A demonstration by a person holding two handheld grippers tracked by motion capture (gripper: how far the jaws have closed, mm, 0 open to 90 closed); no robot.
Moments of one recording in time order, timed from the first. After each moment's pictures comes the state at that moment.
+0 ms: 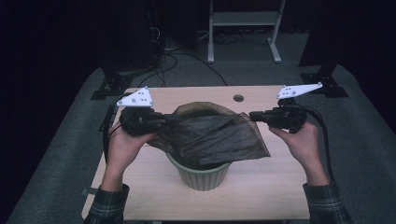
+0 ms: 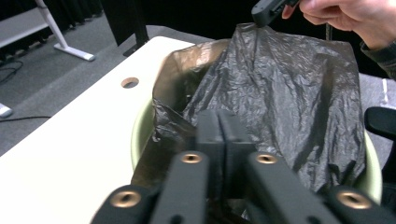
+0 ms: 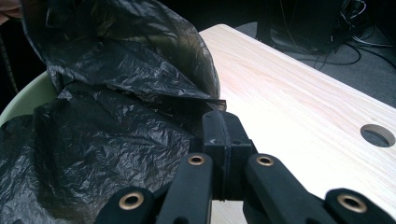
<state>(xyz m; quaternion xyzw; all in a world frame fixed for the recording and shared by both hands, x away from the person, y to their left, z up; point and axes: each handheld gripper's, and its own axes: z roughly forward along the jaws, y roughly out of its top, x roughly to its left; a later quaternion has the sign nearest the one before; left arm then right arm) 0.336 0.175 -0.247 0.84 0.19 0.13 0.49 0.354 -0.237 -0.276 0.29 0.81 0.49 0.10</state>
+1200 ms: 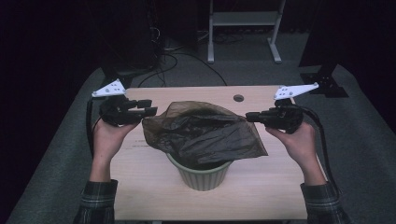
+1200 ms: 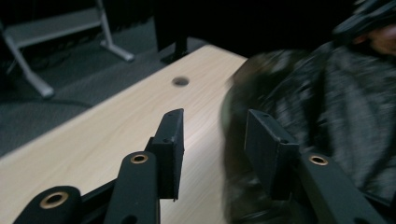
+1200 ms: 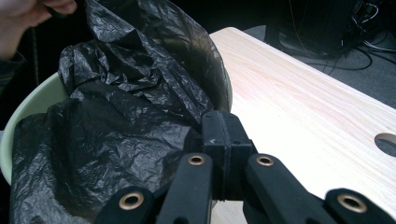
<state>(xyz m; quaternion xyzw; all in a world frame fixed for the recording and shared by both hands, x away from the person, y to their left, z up) 0.360 0.231 -0.252 0.80 0.26 0.16 0.52 0.354 -0.229 -0.277 0.28 0.82 0.50 0.09</state>
